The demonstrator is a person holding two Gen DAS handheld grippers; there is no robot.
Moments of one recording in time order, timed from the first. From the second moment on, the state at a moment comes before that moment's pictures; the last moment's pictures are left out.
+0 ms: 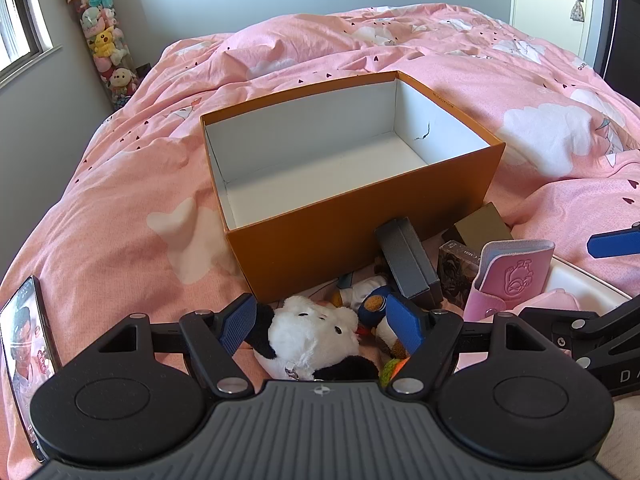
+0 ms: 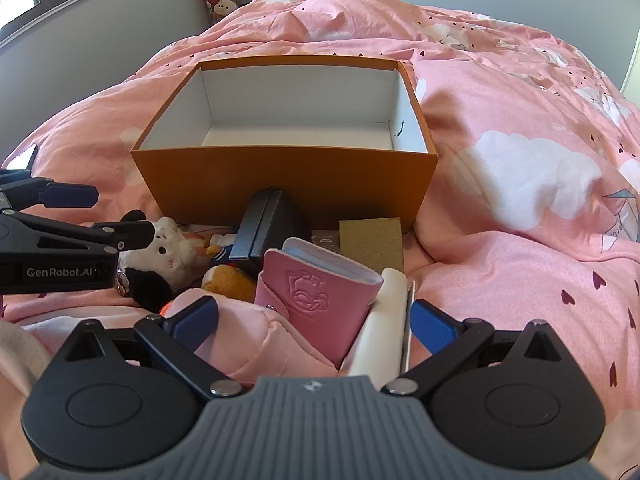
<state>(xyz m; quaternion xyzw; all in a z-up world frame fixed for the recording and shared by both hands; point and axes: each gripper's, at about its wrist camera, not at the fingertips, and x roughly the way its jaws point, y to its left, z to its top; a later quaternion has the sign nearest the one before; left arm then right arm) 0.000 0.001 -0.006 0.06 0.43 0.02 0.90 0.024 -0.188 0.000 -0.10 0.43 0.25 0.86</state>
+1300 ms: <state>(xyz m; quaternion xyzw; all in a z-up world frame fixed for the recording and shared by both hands) 0.014 0.022 -0.004 0.00 0.45 -0.06 0.89 0.051 -0.178 0.005 -0.12 0.45 0.27 0.85</state>
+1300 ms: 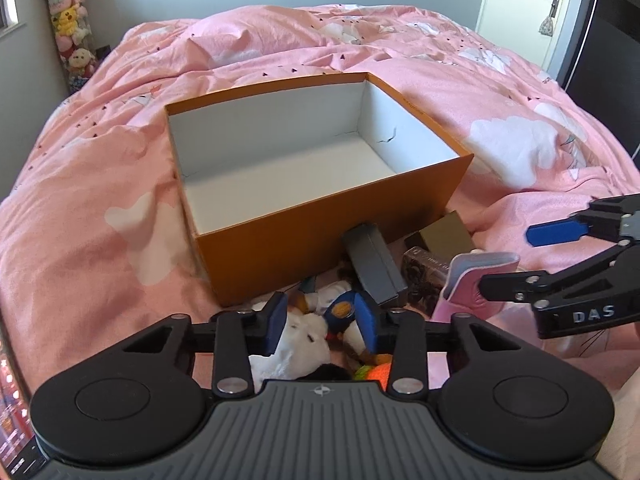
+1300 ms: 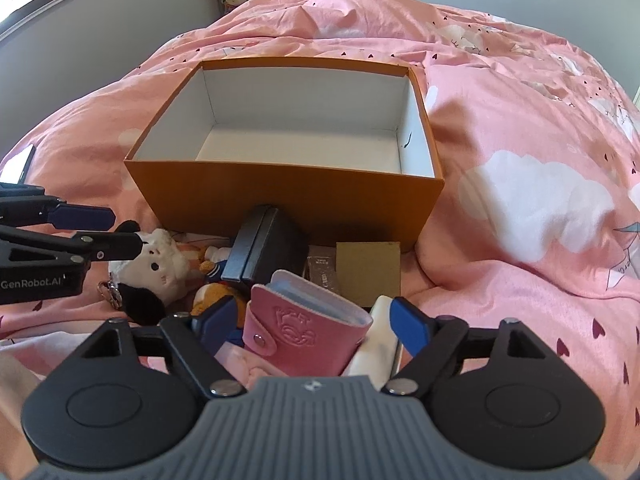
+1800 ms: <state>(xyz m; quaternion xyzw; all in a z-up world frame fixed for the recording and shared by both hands) 0.085 0.009 -0.033 -0.09 0.51 -0.11 0.85 0.128 -0.167 0.006 -0.11 0.50 0.31 0.80</state>
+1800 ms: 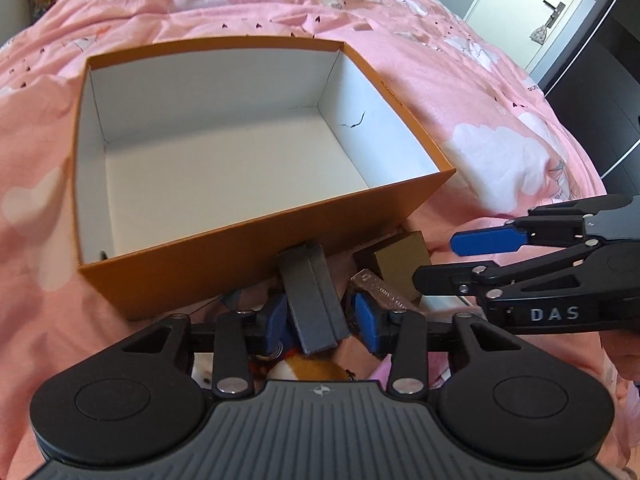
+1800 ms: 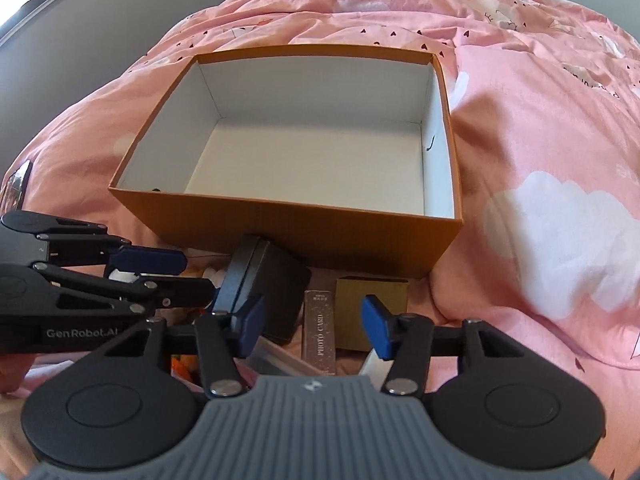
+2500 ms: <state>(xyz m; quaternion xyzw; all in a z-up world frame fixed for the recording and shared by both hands) 0.127 0.013 -0.078 -0.15 0.58 -0.10 0.79 0.181 -0.142 -0.073 -0.09 0.64 0.34 0.69</state>
